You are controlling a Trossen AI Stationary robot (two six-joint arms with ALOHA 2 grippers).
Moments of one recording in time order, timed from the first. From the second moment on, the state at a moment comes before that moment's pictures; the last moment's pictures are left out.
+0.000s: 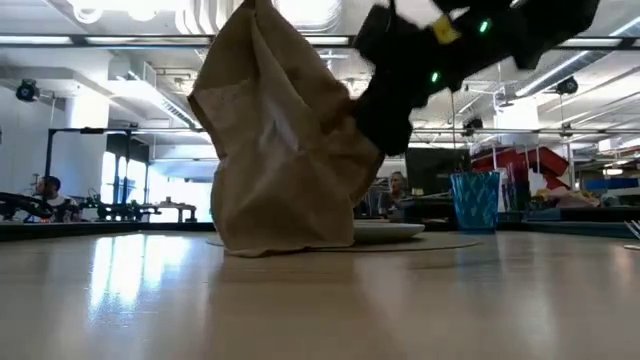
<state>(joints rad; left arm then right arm) -0.16 1.46 1.68 -1.03 -1.00 -0.58 0.24 1.68 0.83 0.62 1.10 -0.71</state>
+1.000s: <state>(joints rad) -0.63 1.47 2.00 -1.31 -0.70 -1.01 0.61 1.28 1.43 -0.68 0.76 0.06</state>
